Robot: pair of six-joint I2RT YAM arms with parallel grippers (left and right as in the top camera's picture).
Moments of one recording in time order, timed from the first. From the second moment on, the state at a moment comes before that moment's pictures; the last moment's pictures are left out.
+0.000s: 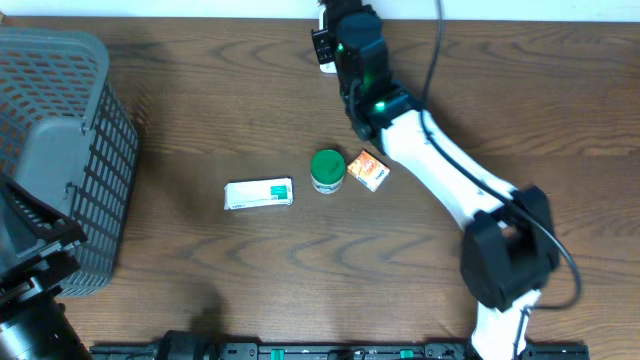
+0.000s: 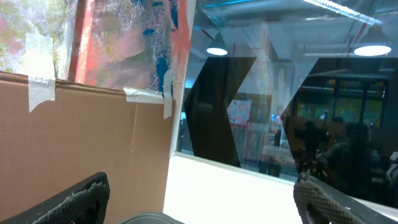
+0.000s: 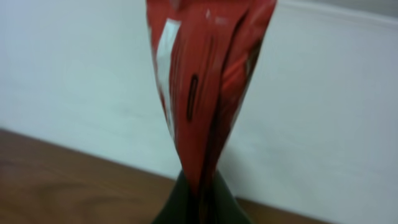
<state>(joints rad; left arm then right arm) -0.13 0.43 1.11 -0.16 -0.58 0.14 0.54 2.02 1.63 0.26 0.37 -0.11</state>
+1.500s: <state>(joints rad) -0.13 0.43 1.11 -0.16 -0.58 0.14 0.55 2.59 2.24 -0.13 0.67 -0.95</state>
